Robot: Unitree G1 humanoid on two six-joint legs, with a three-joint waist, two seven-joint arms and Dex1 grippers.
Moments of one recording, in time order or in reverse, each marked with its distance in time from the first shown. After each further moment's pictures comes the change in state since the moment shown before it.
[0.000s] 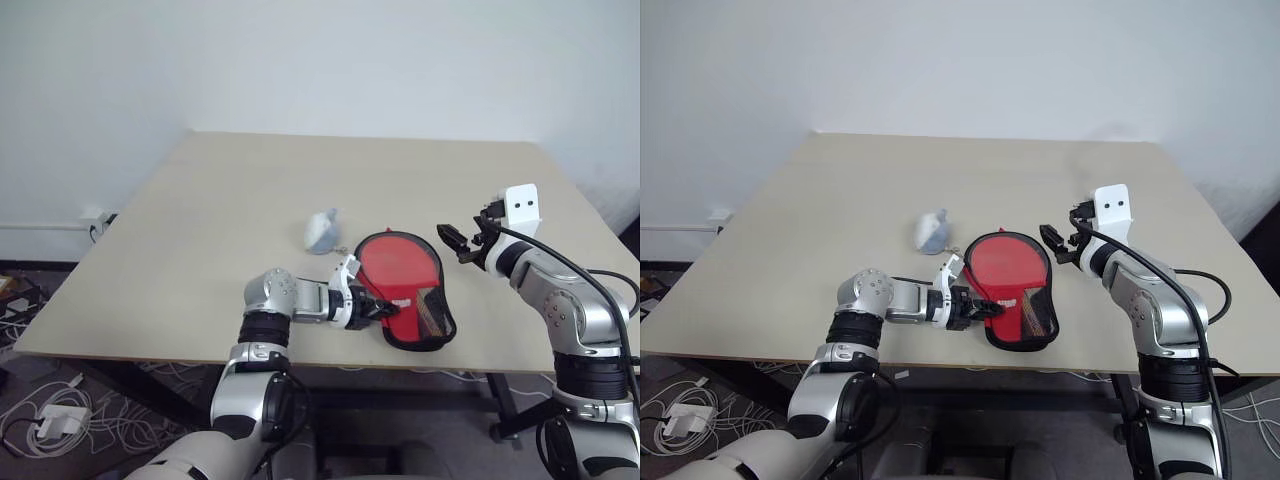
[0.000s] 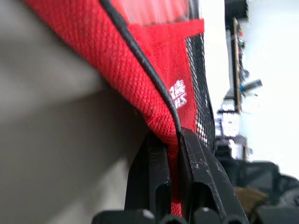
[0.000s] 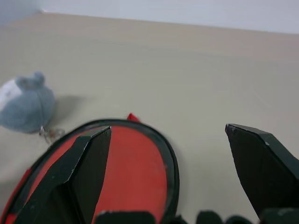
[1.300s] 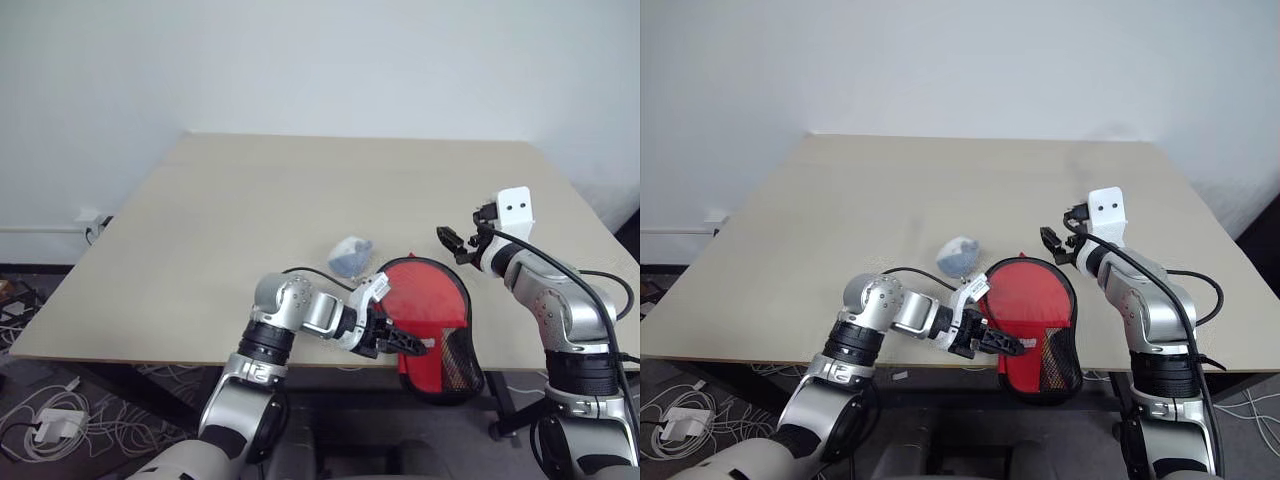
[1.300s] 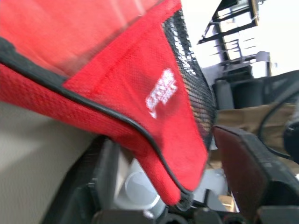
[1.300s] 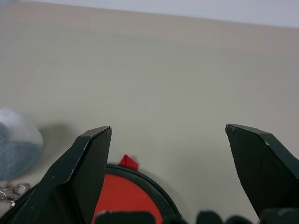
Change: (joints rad) left arm 0.067 0.161 -0.345 -0.311 -0.132 0.110 -0.131; right arm -0.013 0.013 0.020 0.047 -0.071 0.001 -0.016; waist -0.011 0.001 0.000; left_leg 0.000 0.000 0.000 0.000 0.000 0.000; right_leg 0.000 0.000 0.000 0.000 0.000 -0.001
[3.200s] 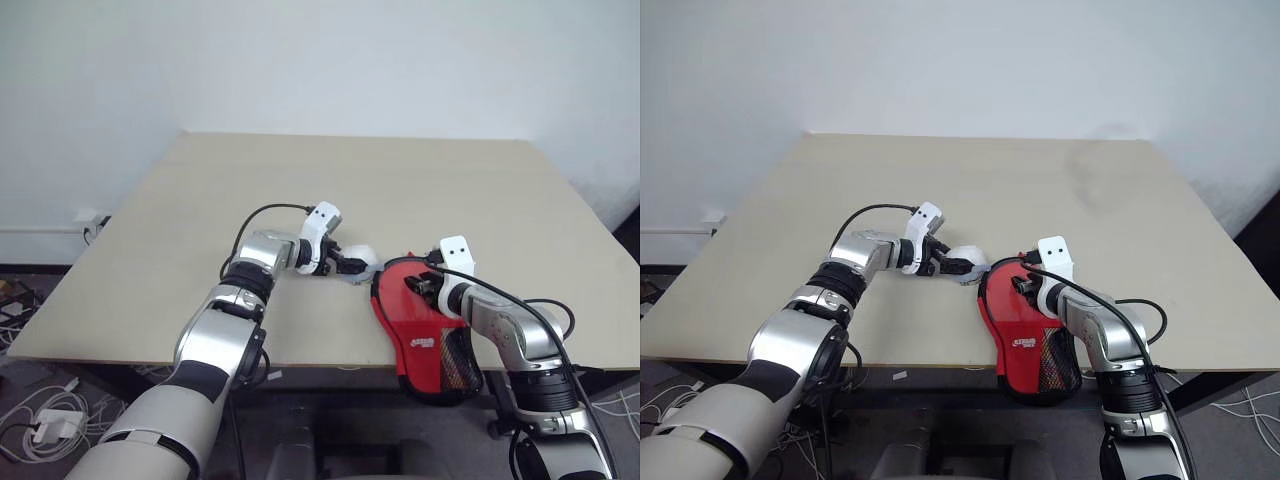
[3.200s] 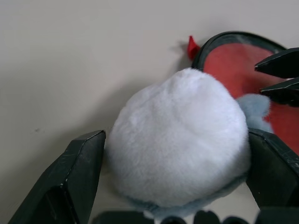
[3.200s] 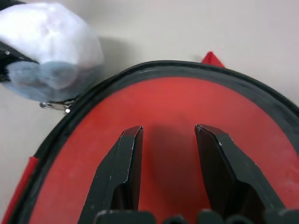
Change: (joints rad) left arm -0.385 0.127 -0.053 0.884 0.619 -1.119 -0.372; right arm 0.083 0.122 0.144 0.031 -0.022 0.118 -0.001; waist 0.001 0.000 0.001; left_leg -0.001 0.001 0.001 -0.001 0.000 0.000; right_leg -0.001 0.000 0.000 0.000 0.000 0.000
